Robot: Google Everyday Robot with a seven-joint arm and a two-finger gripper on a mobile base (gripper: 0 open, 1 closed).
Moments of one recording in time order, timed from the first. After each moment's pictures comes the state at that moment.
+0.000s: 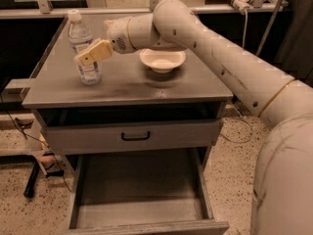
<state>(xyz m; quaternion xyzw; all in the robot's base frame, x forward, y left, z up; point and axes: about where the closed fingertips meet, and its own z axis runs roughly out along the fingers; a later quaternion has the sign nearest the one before) 0.709 0.178 0.932 -0.50 0.62 0.32 0.51</state>
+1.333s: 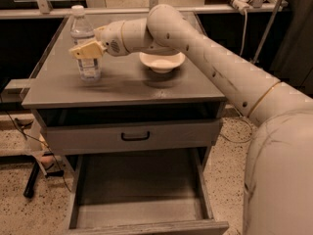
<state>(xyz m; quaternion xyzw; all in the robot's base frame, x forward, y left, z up) 0.708 0.203 0.926 -0.50 0.61 0.36 0.51</state>
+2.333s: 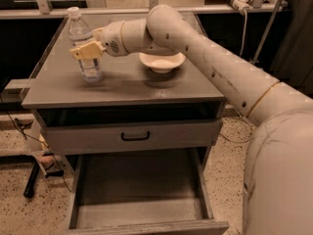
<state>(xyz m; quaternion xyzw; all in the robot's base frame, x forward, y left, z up) 0.708 0.203 0.926 -0.50 0.61 0.36 0.51</state>
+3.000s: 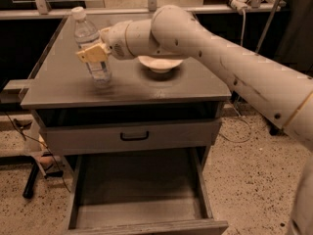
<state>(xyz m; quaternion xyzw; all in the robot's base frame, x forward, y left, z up) 0.682 0.175 0.938 -0.49 0.63 0.28 0.53</state>
